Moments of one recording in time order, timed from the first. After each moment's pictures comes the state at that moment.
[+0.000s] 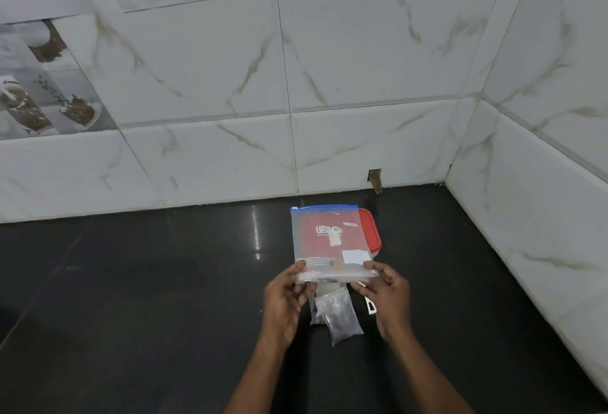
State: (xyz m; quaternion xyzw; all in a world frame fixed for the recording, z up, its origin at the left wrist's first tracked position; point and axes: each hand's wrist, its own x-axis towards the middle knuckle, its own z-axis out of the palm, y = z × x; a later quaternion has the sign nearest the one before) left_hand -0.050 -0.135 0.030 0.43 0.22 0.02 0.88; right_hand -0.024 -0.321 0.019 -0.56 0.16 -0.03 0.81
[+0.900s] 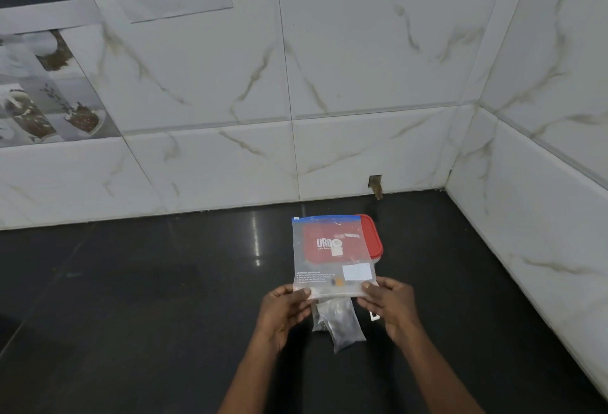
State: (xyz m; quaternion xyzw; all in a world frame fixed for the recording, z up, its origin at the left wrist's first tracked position) left_hand -0.049 -0.115 0.024 0.52 0.28 -0.10 0.80; right_hand -0.019 -0.333 0.024 -0.56 0.22 0.10 0.79
